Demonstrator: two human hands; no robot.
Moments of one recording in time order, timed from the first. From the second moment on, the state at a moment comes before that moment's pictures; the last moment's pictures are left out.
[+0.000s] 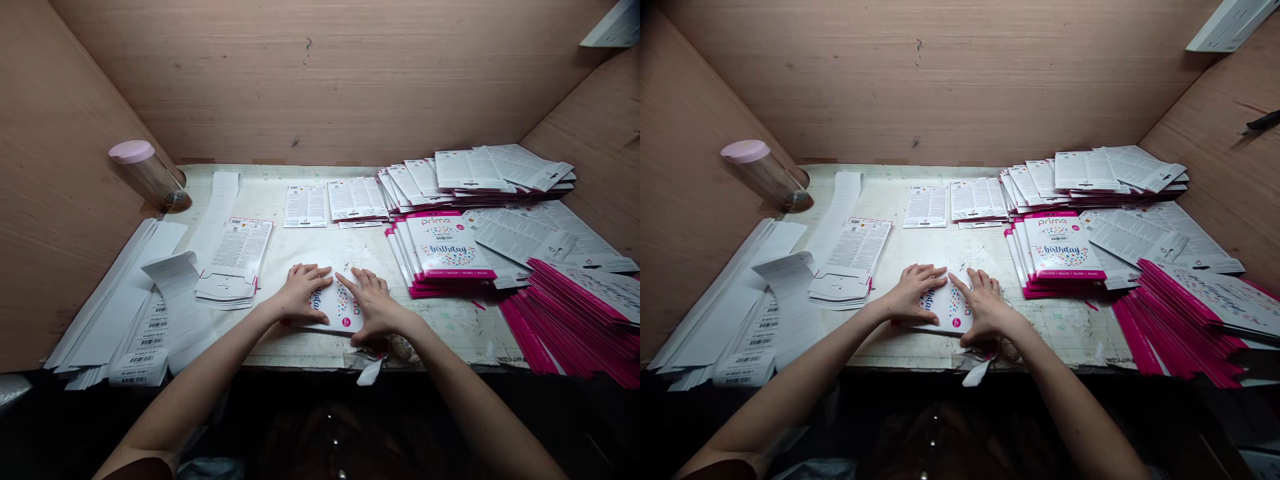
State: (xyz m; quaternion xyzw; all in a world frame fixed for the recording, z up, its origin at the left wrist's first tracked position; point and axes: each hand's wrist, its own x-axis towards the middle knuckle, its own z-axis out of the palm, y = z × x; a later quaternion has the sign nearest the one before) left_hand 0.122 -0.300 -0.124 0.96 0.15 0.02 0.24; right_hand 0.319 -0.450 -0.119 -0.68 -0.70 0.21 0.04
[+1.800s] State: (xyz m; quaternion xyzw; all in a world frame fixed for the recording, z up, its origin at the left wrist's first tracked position) left_hand 0.116 -0.304 -0.125 0.95 0.12 0.00 0.28; right_hand 0.273 -0.427 -0.143 -0.68 -0.56 0.23 0.43
